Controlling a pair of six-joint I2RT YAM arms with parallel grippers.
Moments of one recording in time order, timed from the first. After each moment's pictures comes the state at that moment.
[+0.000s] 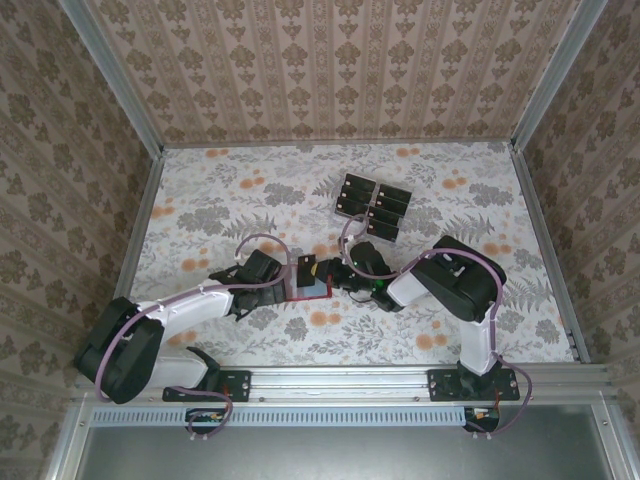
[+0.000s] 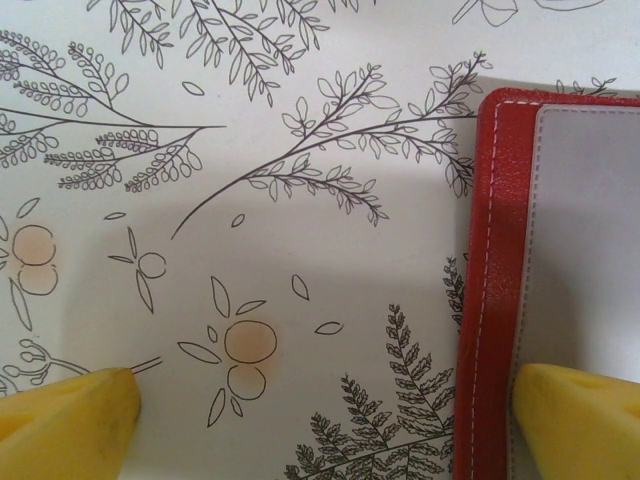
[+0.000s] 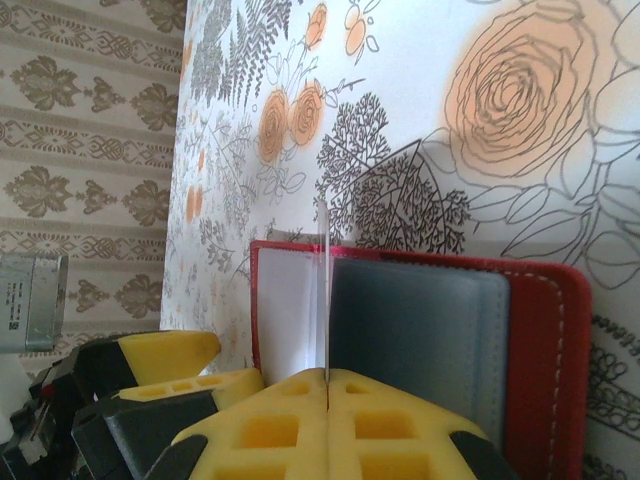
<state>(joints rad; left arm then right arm) -0.66 1.29 0.52 -0.41 -0.26 -0.69 0.73 1.95 0.67 0.86 -0.31 1.08</state>
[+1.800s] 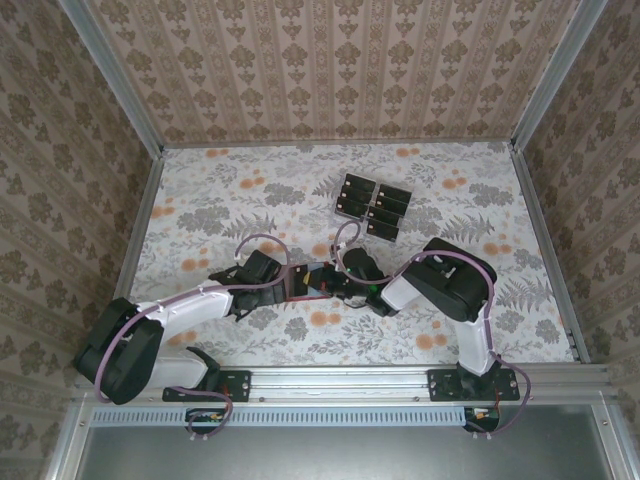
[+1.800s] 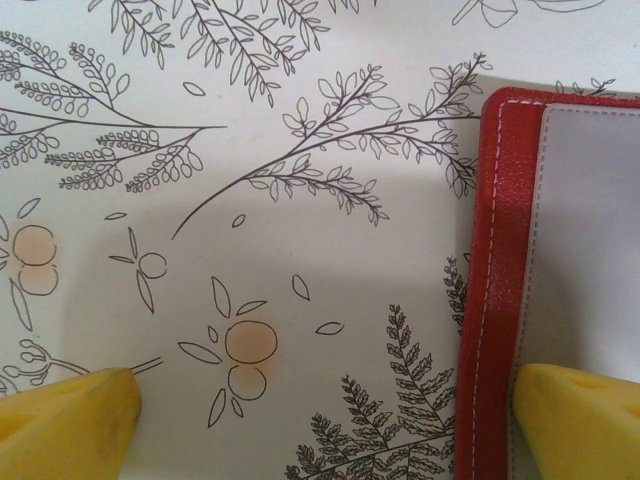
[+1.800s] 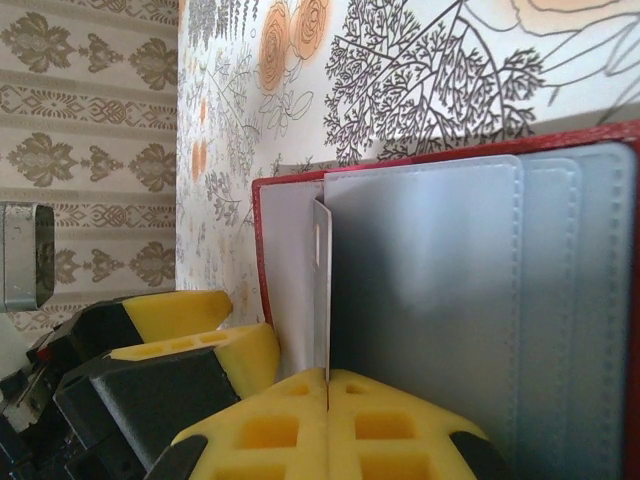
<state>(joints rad) -0.66 1.29 0.51 -0.40 -0.26 -0.69 0.78 2.00 0.69 0.88 -0.35 1.16</state>
